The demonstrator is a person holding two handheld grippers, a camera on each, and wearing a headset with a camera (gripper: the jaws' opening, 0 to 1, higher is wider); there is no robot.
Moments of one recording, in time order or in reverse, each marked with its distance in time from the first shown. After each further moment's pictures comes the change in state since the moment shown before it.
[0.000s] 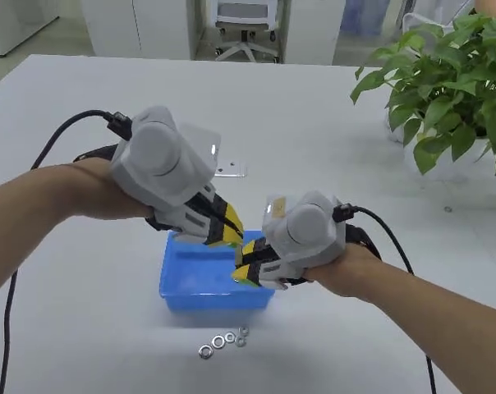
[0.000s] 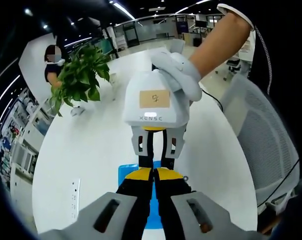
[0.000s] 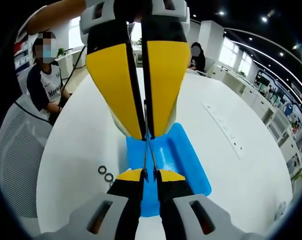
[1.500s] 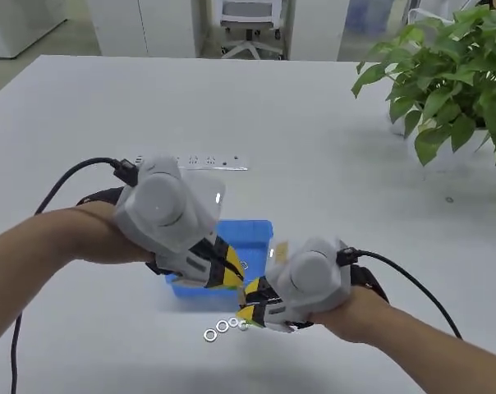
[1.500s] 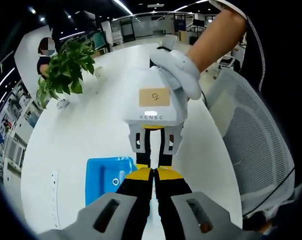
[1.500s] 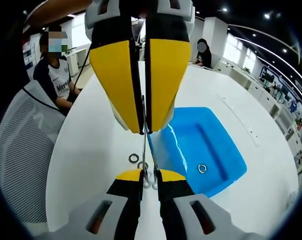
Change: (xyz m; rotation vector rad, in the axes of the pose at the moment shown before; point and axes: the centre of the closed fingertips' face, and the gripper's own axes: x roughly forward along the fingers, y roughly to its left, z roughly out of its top) left arm 0.024 -0.062 -0.015 -0.041 0.031 -0.077; right arm 0.010 0.065 -0.034 0.014 0.024 0.050
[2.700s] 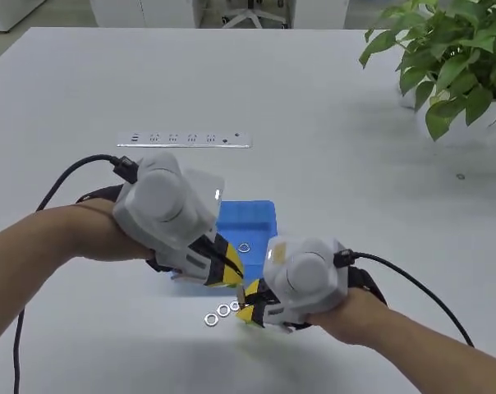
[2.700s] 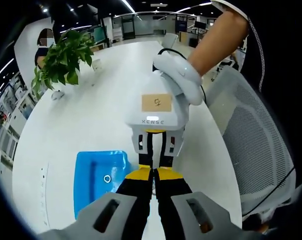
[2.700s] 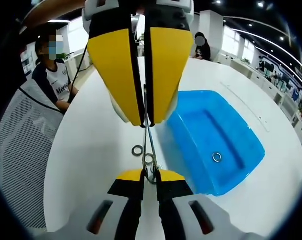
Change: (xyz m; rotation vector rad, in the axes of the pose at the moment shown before) left arm 0.018 0.000 -0.017 -0.050 0.003 -0.049; right arm 0.021 0.007 -0.021 0.087 0.006 0.045
